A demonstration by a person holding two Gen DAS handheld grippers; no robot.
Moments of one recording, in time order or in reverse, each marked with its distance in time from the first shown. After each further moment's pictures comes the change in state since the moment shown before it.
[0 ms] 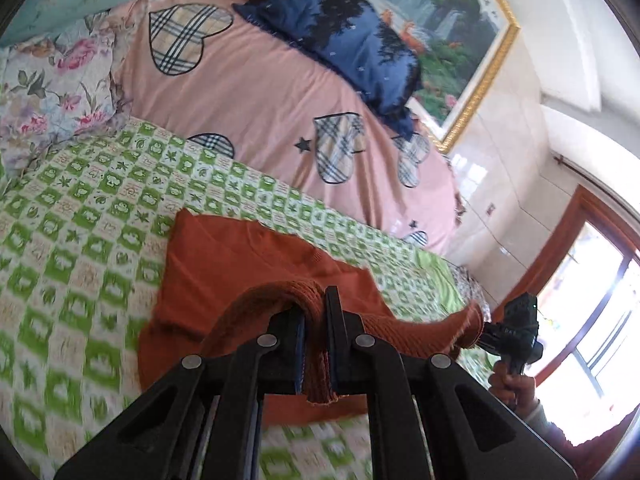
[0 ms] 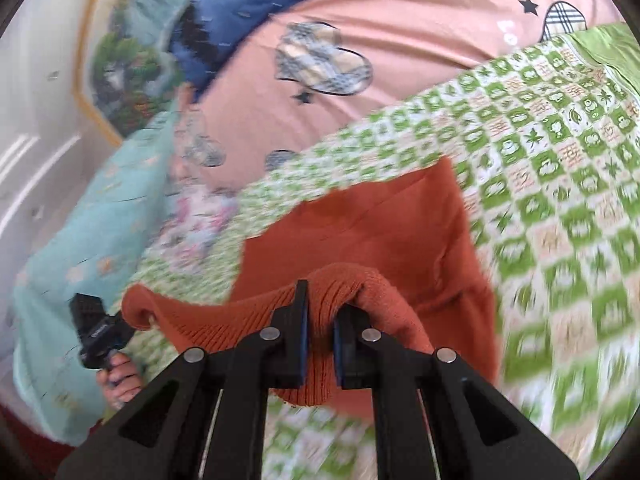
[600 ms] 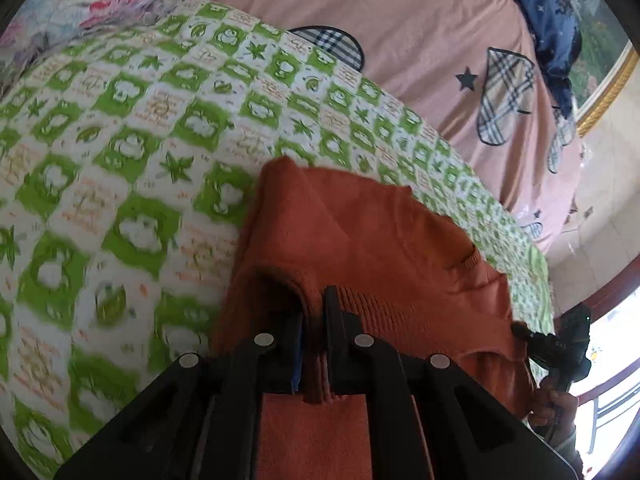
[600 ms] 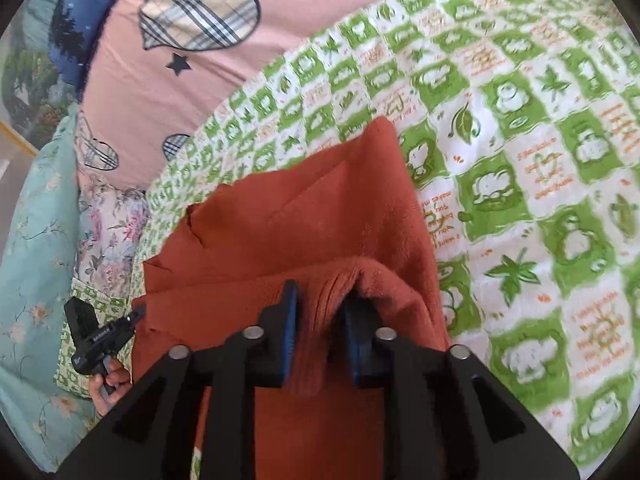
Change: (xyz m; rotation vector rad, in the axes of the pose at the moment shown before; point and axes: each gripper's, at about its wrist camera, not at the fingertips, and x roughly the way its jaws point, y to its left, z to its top) left arm 0.191 0.138 0.022 -0.172 0.275 0.247; right arm 0.120 -0.085 0.046 0.130 0.138 -0.151
